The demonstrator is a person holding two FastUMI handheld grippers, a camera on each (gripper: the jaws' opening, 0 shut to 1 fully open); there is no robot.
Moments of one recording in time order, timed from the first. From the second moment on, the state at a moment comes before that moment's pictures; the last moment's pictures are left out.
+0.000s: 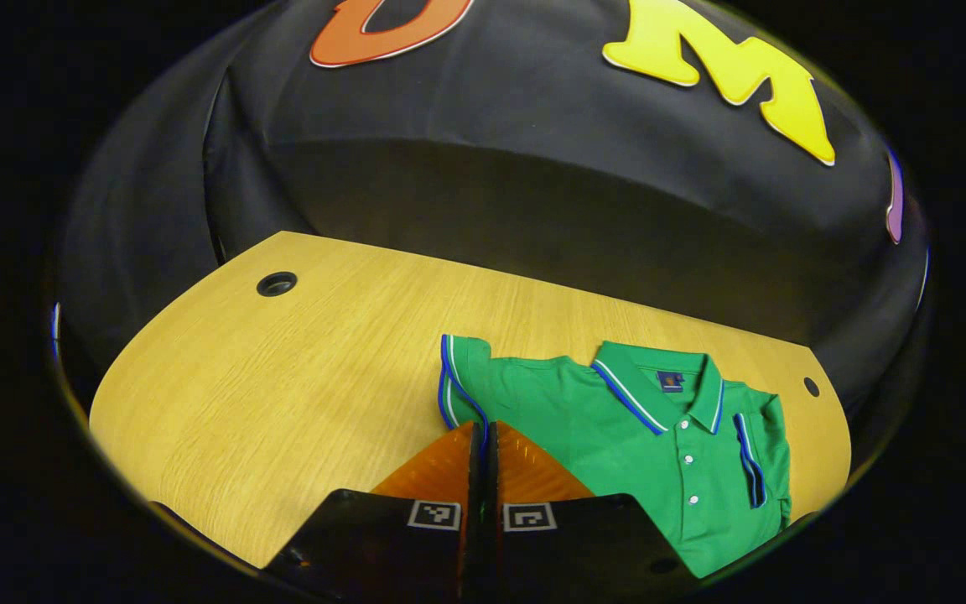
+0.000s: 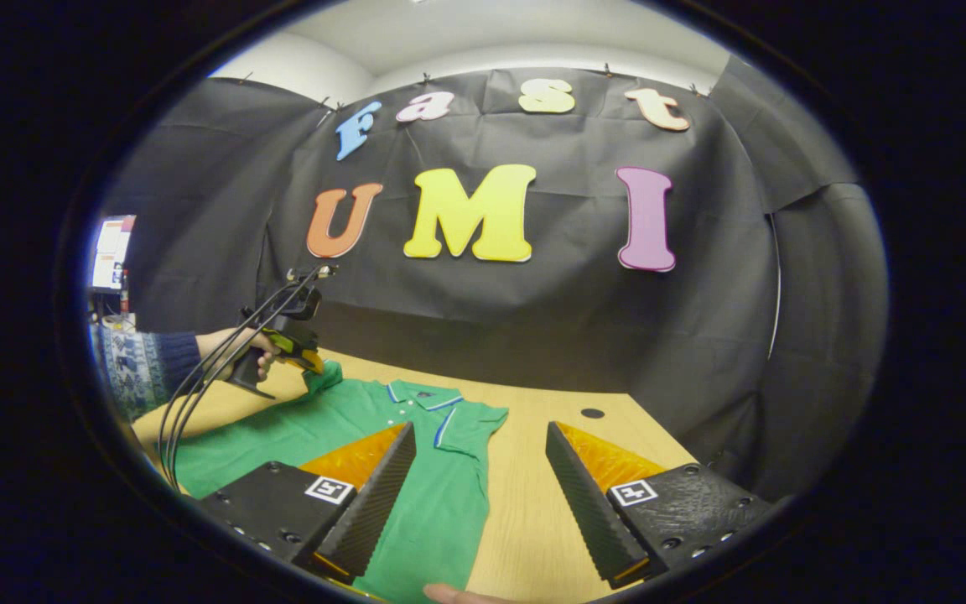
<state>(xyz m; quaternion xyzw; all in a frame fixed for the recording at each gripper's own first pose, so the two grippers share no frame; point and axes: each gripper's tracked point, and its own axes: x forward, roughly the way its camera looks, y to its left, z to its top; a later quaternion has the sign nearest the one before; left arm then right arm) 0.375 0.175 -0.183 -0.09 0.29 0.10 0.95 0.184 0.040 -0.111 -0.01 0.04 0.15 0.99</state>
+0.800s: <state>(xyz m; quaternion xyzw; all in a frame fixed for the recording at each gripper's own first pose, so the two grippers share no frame) 0.333 0.049 -0.096 -0.04 0.21 0.03 0.98 0.180 0.007 -0.090 0.00 0.03 0.11 0.99</state>
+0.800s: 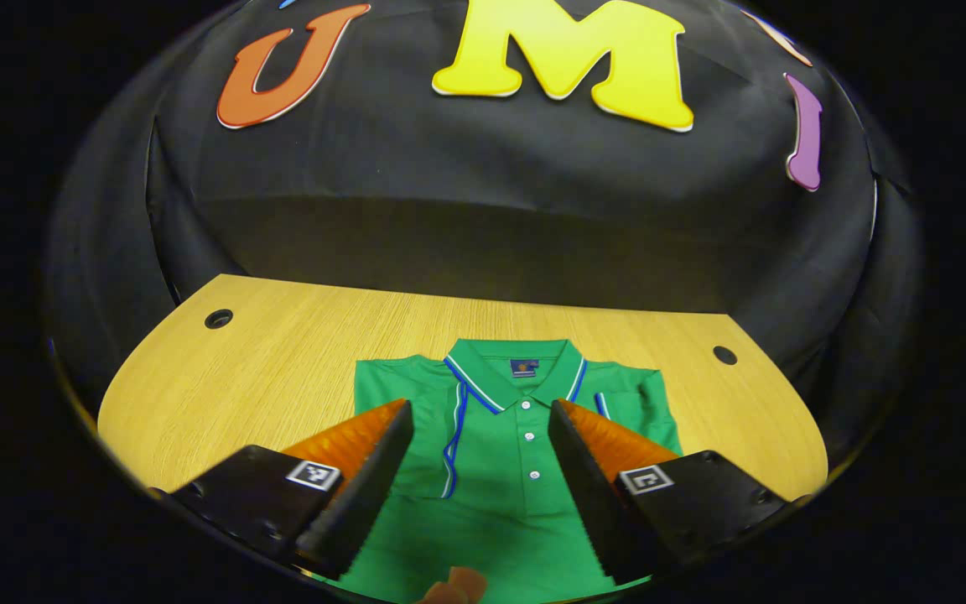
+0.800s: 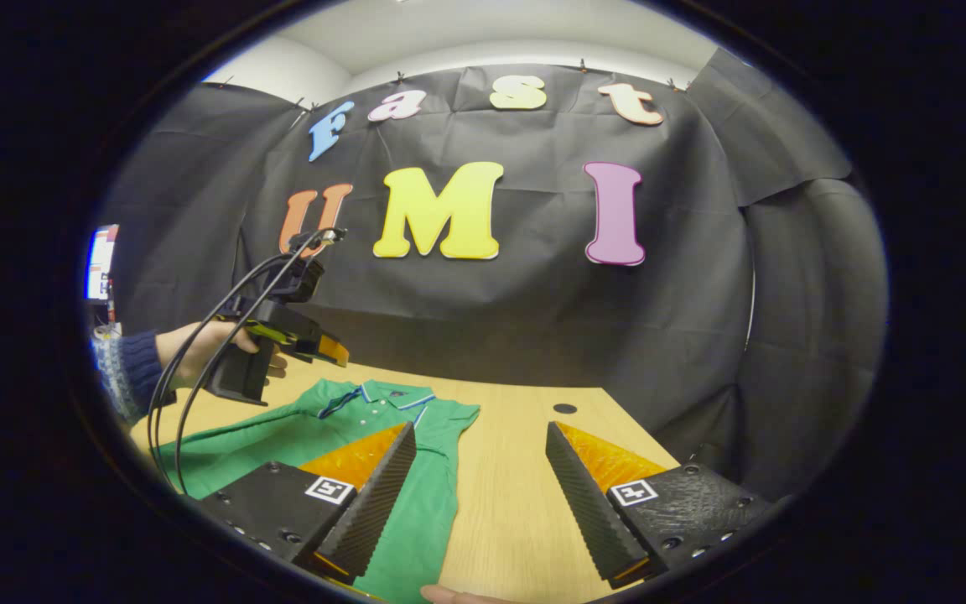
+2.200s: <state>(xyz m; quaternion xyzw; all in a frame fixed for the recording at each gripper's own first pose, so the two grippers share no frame) -0.008 0.134 -0.223 -0.05 0.15 0.07 0.98 0.036 0.043 -0.232 0.01 0.13 0.10 0.99</state>
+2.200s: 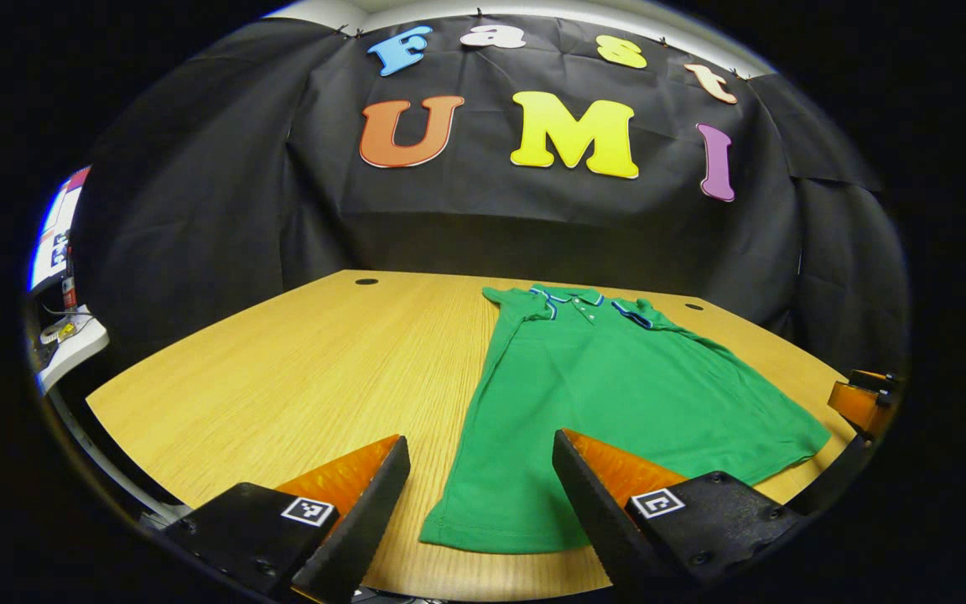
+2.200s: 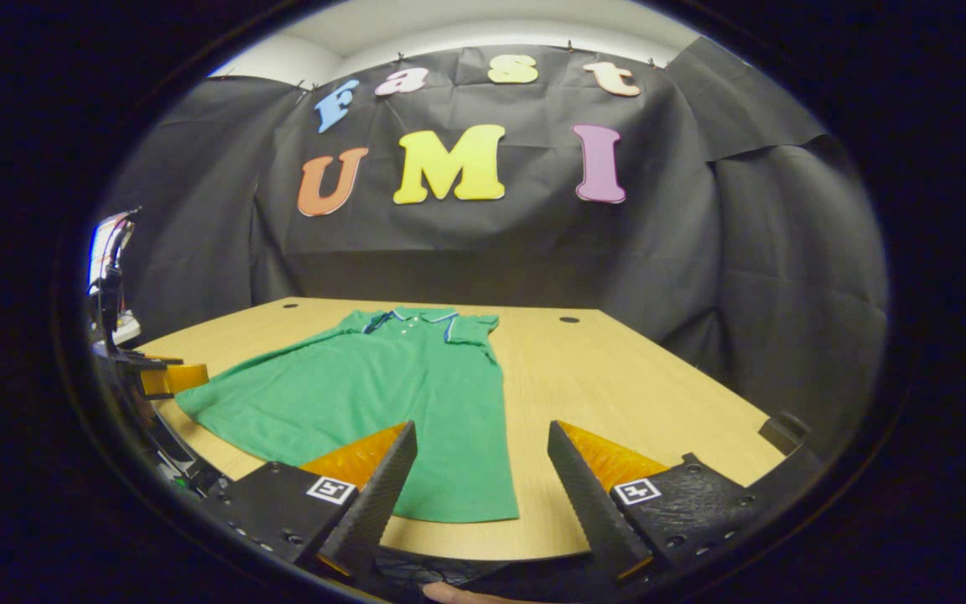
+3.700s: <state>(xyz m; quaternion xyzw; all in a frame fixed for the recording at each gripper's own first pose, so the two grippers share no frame) 0.007 0.117 -0.237 0.01 0.13 0.08 0.99 0.046 0.059 -0.272 0.04 0.14 0.13 0.98</state>
